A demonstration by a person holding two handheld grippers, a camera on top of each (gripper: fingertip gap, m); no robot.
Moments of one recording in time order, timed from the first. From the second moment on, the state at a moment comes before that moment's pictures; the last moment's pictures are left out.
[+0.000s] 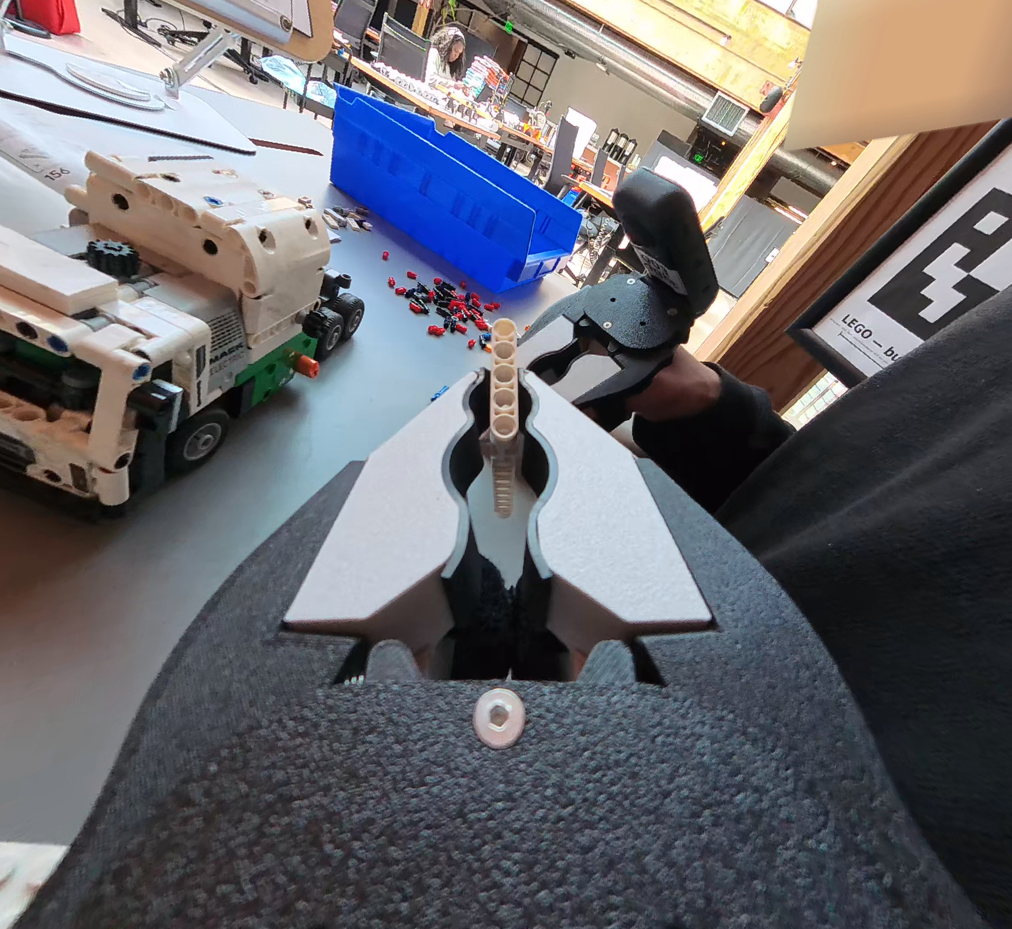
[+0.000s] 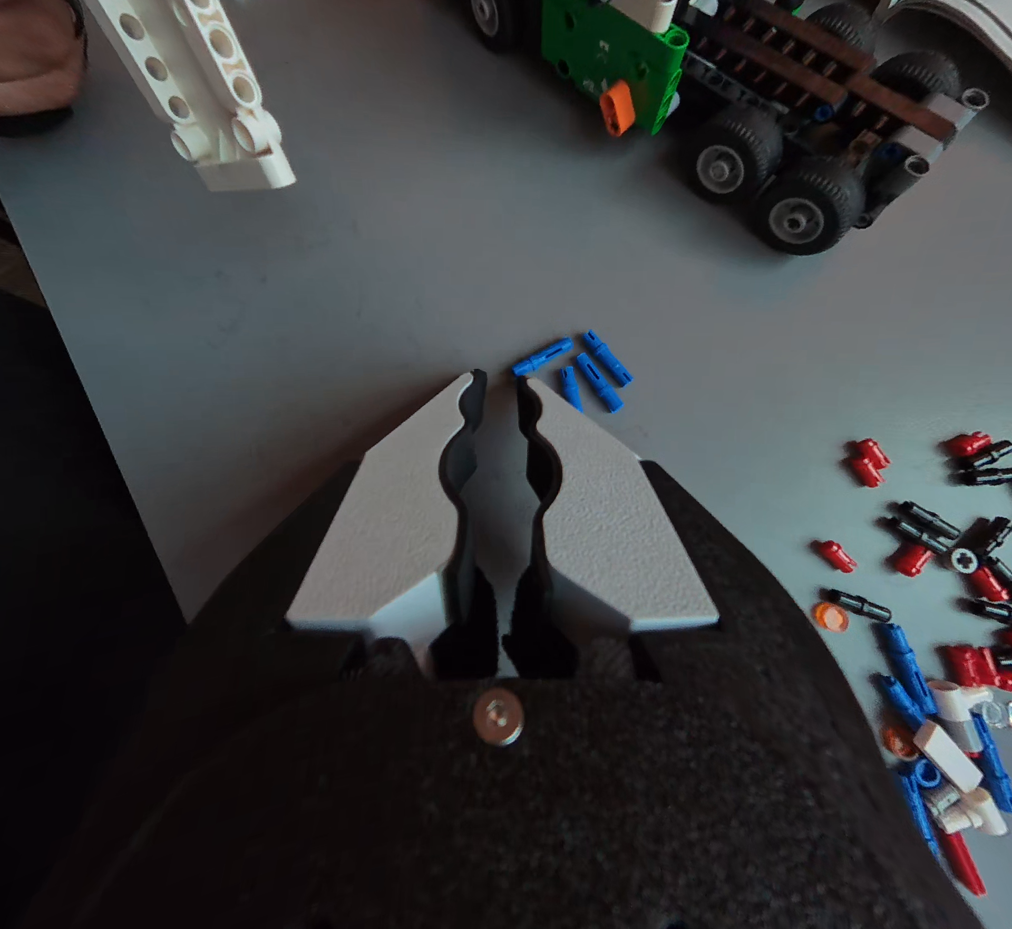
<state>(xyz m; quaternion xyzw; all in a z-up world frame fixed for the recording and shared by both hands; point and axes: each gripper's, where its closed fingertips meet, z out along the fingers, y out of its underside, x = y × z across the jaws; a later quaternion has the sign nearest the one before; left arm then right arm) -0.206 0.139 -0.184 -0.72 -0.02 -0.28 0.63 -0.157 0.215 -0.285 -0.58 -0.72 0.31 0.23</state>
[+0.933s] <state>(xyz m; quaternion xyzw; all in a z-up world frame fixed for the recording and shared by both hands) -0.202 0.126 -0.183 -0.72 0.00 -0.28 0.64 -0.171 0.227 -0.276 -0.39 -0.85 0.32 0.17</state>
